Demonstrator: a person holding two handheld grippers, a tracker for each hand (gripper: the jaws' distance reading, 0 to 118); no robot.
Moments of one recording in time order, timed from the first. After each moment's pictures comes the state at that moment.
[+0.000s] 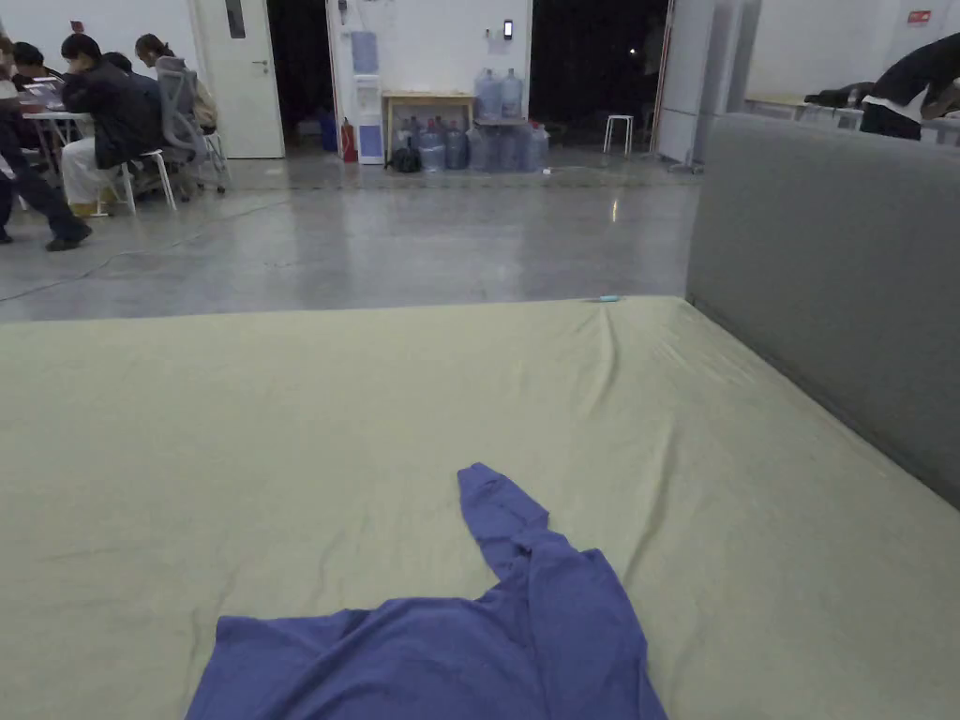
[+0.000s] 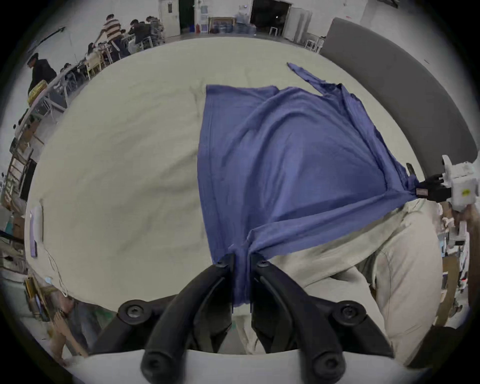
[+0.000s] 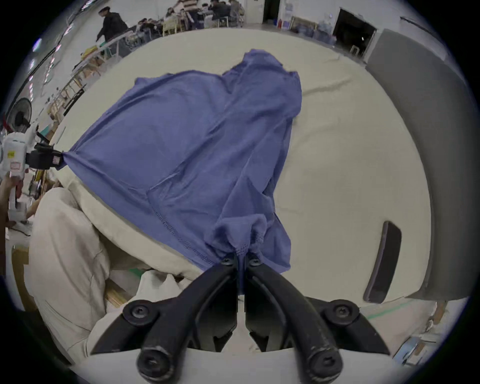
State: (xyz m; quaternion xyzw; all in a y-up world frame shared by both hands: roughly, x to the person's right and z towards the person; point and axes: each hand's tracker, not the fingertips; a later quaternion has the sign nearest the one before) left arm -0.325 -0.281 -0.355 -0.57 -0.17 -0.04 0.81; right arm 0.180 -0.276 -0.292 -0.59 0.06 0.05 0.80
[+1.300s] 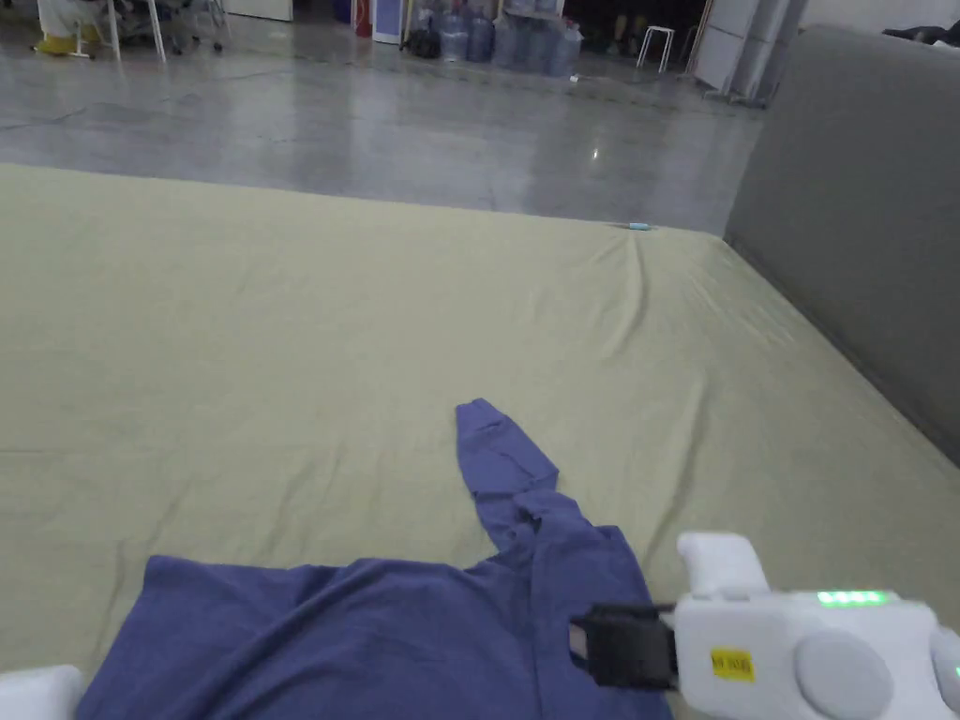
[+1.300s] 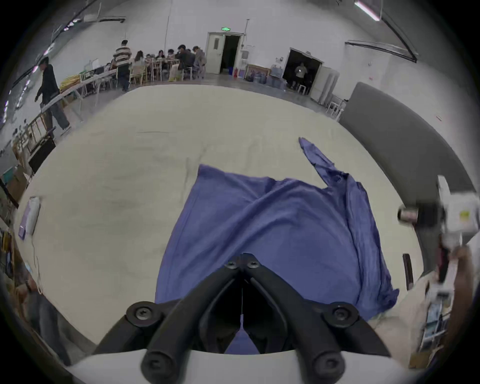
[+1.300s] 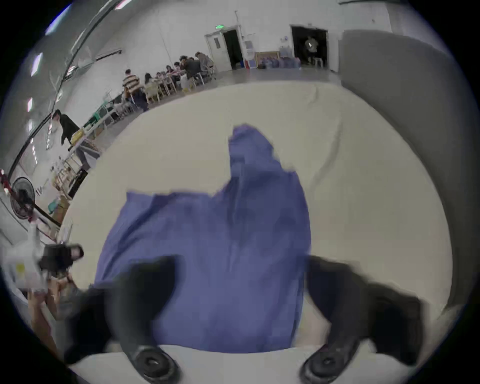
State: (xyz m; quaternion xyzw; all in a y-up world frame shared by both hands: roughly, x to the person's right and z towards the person) left arm -0.244 -0.248 -0.416 -0.43 -0.09 0.07 0.90; right arm 0.167 -0.221 -0.476 -0.44 0.03 -0.07 0.89
